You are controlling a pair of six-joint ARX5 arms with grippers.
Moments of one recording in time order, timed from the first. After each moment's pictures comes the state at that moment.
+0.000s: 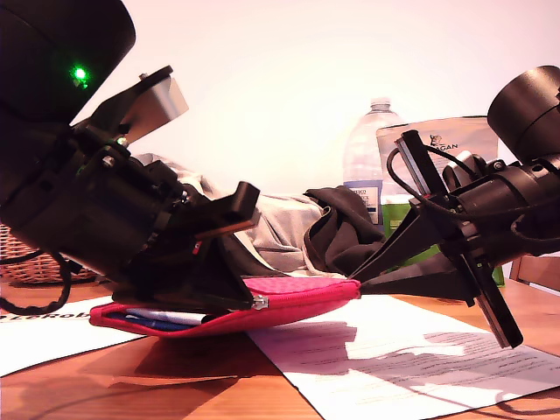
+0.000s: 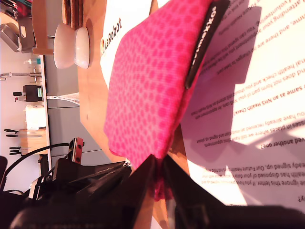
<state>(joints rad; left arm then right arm) -0.89 1.46 0.41 0.49 -0.08 -0.31 0.32 1.62 0.49 0.46 -0.82 0.87</state>
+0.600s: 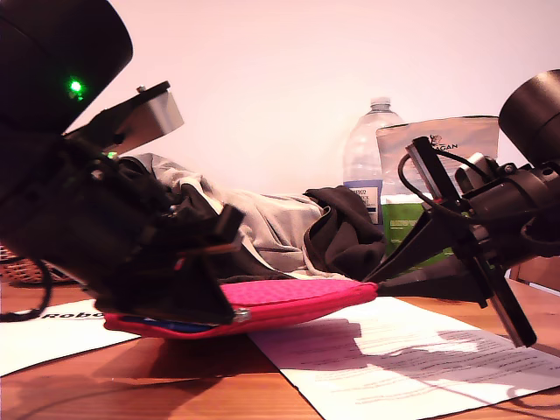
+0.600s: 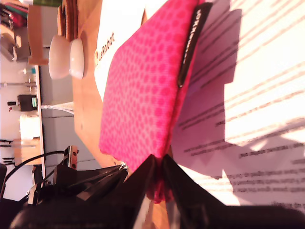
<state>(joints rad) -0.87 1.45 0.41 0.41 -0.09 -0.26 0.27 1.62 0.49 0.44 -0.80 0.84</state>
